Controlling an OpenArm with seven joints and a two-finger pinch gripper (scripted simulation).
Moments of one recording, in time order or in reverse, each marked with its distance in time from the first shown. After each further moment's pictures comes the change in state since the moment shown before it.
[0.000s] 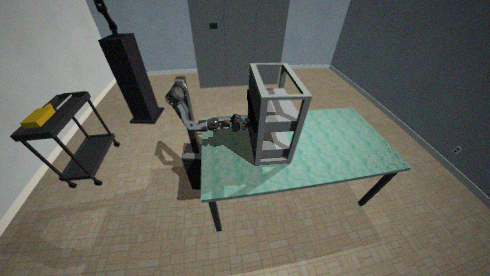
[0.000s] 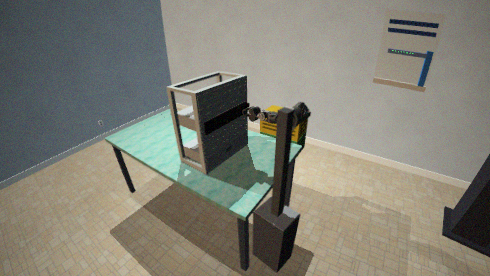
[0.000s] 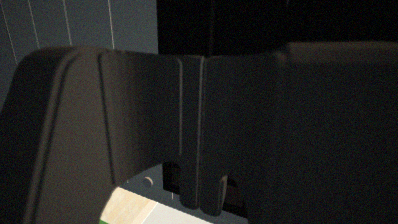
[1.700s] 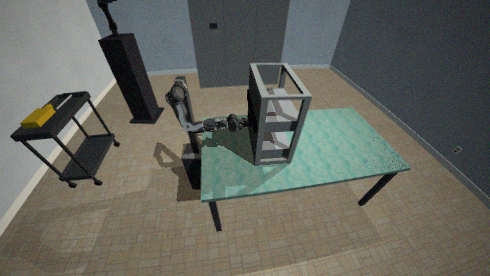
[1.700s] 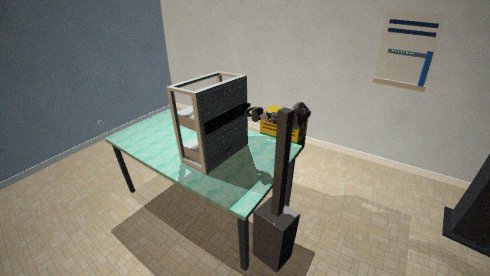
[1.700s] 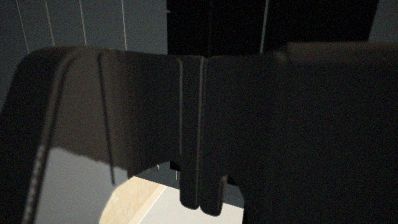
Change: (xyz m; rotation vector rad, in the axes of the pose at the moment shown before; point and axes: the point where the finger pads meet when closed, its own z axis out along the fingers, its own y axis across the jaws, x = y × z) arm 0.000 0.005 -0.023 -0.038 0.008 0.005
